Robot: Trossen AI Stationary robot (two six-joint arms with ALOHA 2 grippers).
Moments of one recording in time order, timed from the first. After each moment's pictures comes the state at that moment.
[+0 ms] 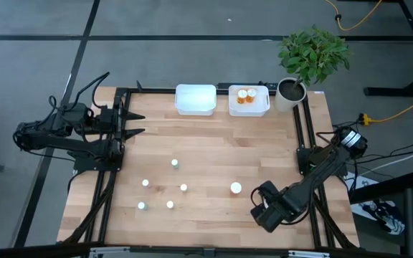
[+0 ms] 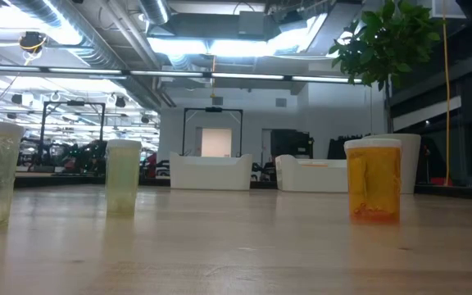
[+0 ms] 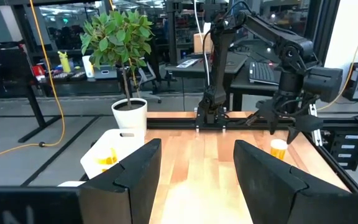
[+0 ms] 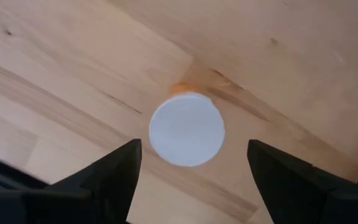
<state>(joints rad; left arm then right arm) 0.00 0.41 0.79 -0.44 -0.14 0.03 0.77 1.71 1.25 -1.08 0.03 1.80</state>
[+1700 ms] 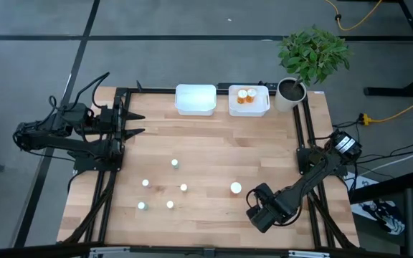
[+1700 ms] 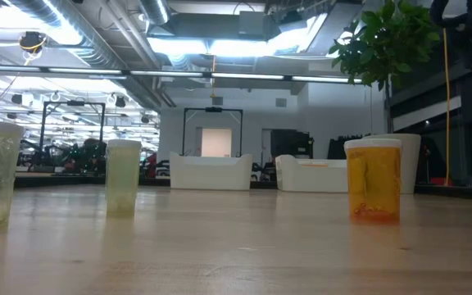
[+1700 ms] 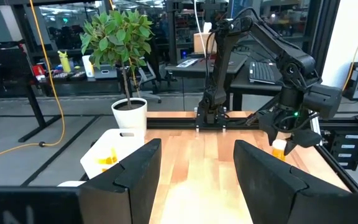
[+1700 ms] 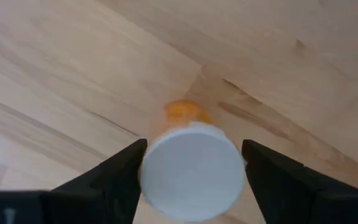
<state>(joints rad) 0.00 0.41 0.79 -0.44 -0.14 0.03 0.75 1.79 1.21 -0.98 0.03 1.80</state>
